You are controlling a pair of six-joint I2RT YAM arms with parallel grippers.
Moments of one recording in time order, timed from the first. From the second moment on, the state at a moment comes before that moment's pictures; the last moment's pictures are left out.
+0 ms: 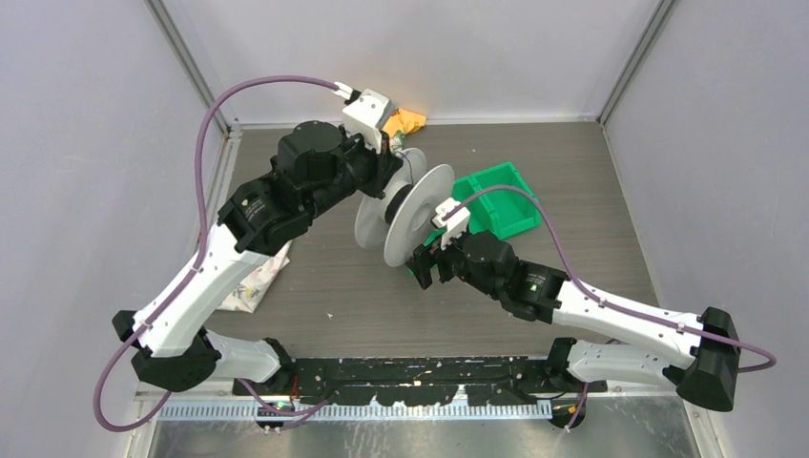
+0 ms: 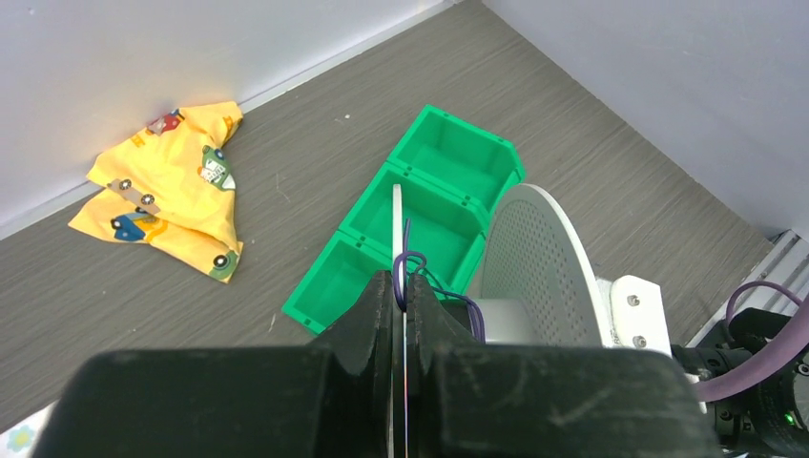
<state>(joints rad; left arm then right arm) -0.88 1.30 1.77 -0.68 -0.17 -0.11 1.05 1.04 0.81 -0.11 0.27 0.18</state>
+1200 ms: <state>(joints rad) -0.88 1.19 1.81 -0.68 -0.16 -0.11 0.96 1.38 0.56 0.82 0.33 0.35</state>
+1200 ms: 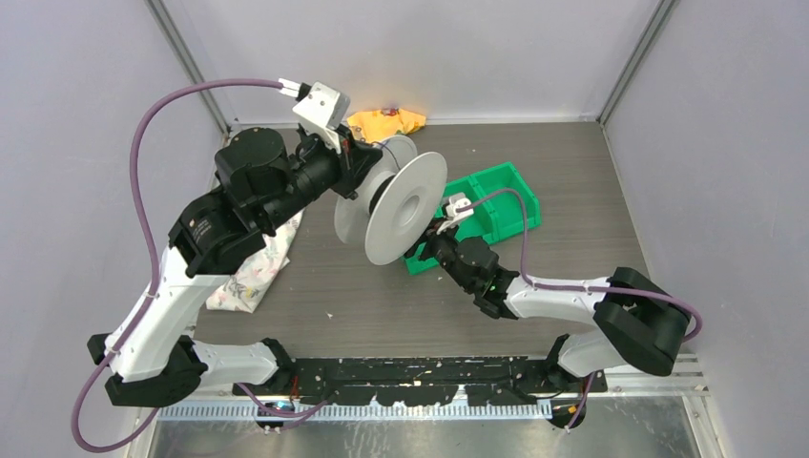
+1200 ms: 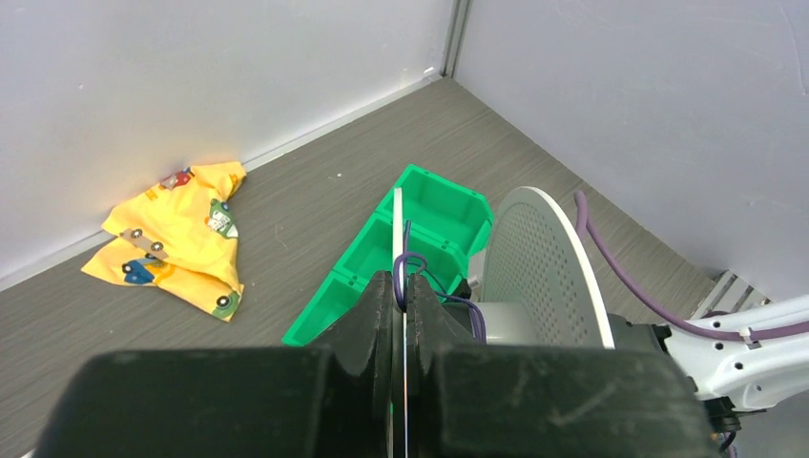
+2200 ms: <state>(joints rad) -0.88 1.11 1.24 0.02 -0.48 -0.13 0.97 1.24 0.55 0.71 0.17 0.69</state>
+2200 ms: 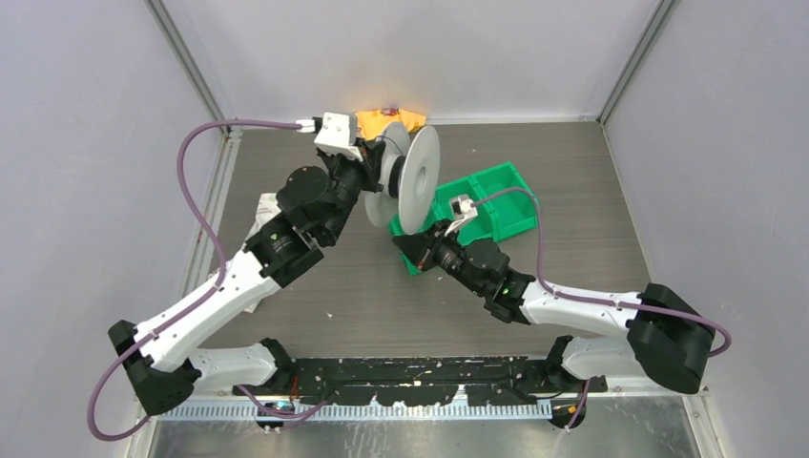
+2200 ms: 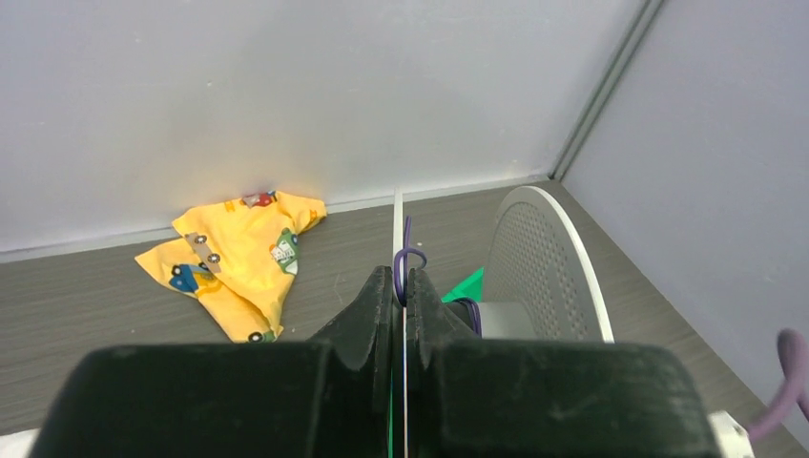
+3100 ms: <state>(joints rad) -0.88 1.14 1.53 -0.12 -0.49 -0.08 1.01 0.78 0.55 0.13 0.23 -0.23</state>
